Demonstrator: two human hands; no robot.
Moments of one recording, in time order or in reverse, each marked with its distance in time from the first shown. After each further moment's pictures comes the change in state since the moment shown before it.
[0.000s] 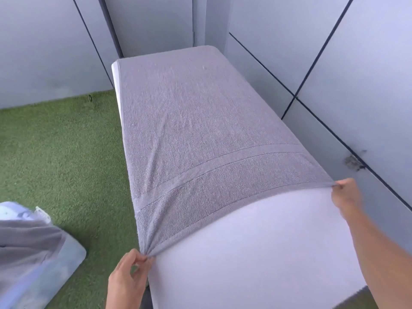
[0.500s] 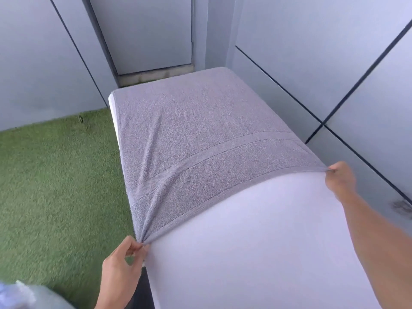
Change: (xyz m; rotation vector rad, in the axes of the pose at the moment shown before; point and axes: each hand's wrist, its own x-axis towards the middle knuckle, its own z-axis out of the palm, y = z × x) left_hand 0.307 -0.006 -0.012 0.086 -0.080 -0.025; right_hand 0.112 -0.244 0.118 -0.077 -0.005 -0.105
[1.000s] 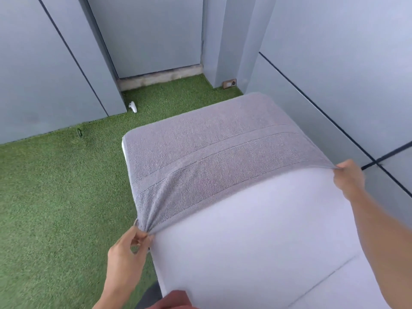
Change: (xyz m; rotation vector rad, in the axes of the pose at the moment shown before) left_hand 0.302 0.012 -0.040 0.019 -0.057 0.014; right_hand 0.128 -0.230 0.095 -0.109 -0.013 0.107
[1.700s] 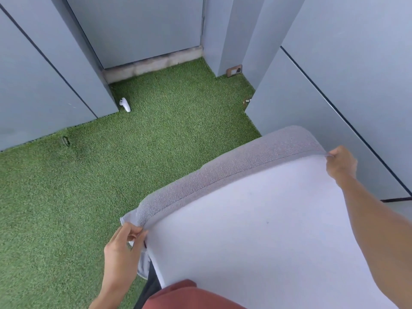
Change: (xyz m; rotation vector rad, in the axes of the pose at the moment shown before) left_hand 0.275 0.002 -0.043 0.100 -0.106 -0.048; right_hand 0.100 -0.245 0.061 -0.084 -0.032 0.010
